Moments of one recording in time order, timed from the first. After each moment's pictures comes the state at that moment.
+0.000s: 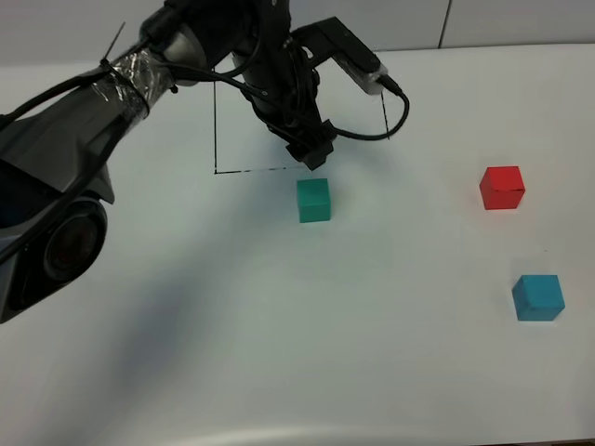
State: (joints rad) left arm -0.52 2.40 -2.27 -0.05 1.16 0.44; right arm 0.03 -0.01 -0.50 0.01 1.07 0.05
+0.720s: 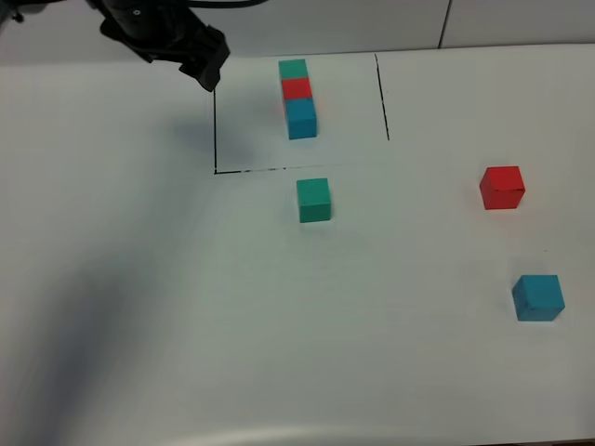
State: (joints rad) left arm -0.30 2.18 -2.15 0.00 1.19 0.23; right arm 0.03 -0.01 -0.50 0.01 1.07 0.05
